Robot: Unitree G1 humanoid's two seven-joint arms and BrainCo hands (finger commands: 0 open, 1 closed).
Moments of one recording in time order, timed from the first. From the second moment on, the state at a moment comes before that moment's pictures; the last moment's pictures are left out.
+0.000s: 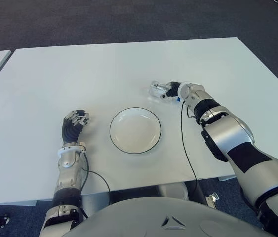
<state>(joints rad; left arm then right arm) 0.09 0.10 0.22 0.46 -0.08 -0.35 0.07 -1.05 -0.17 0.47 1.39 -0.69 0.08 0.23</state>
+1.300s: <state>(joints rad) 0.10 0.08 0.22 0.43 -0.07 -0.32 0.08 -1.05 -0.14 0.65 1.40 -0.84 0.09 0.02</state>
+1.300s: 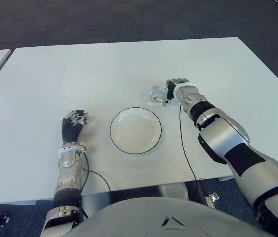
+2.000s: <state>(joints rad) 0.10 0.08 0.22 0.43 -0.08 -0.32 0.08 -0.98 -0.12 0.58 1.39 -0.78 0.07 -0.16</state>
